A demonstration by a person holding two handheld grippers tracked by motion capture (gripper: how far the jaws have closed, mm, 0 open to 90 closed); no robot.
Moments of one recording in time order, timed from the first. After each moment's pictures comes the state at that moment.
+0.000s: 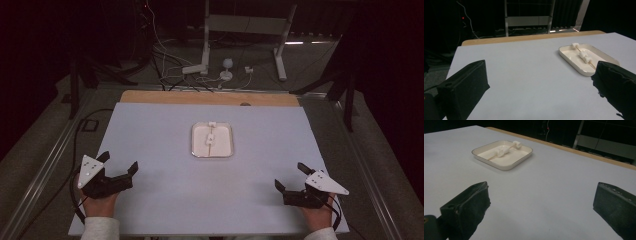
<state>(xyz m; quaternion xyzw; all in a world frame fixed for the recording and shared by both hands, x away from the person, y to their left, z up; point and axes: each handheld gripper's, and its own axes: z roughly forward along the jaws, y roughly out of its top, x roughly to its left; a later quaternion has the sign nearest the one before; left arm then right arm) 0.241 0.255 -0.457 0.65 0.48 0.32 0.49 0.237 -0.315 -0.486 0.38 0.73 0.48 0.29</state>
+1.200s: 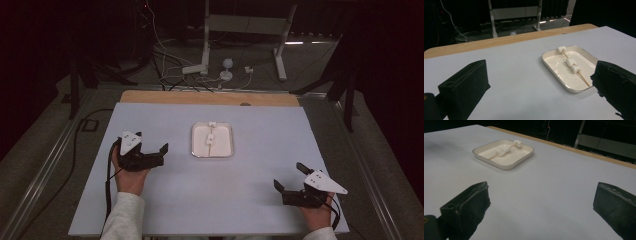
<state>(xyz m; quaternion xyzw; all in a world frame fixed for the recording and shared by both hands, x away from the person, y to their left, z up) 0.310 0.184 -0.444 0.70 0.46 0.28 0.48 0.238 -0.313 -0.487 0.38 0.73 0.48 0.29</state>
